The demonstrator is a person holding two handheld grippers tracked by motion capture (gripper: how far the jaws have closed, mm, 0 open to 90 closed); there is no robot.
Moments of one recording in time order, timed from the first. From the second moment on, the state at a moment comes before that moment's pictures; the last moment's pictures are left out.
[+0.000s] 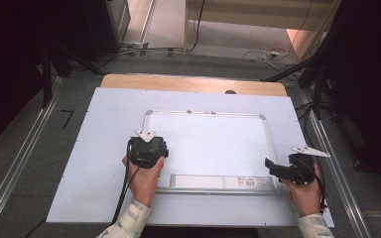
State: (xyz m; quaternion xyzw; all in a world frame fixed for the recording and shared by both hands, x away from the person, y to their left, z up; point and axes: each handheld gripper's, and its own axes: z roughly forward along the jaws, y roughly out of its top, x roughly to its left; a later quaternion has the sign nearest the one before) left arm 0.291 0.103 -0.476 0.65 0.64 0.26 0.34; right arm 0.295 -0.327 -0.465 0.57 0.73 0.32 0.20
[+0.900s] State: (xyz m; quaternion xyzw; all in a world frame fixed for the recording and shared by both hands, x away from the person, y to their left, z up) left arm 0.277 0.101 -0.495 0.65 0.64 0.26 0.32; right arm 0.295 -0.326 -0.465 0.57 0.73 0.32 0.20
